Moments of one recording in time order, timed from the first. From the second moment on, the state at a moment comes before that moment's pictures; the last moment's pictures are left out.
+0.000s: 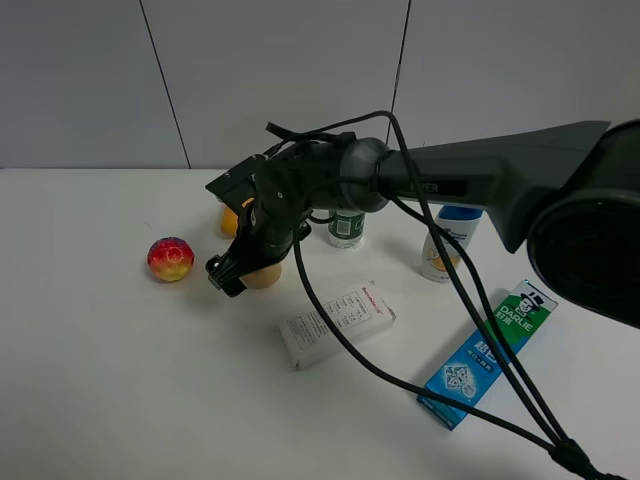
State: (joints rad) left arm 0.04 -0.01 -0.51 0.15 1.05 -0.11; right arm 0.82 2.19 -1.61 -0.01 0.60 -0.06
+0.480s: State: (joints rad) left arm 0.04 -0.01 -0.51 0.15 1.05 -0.11; right arm 0.82 1.80 -1.61 0.04 0.88 -0.06
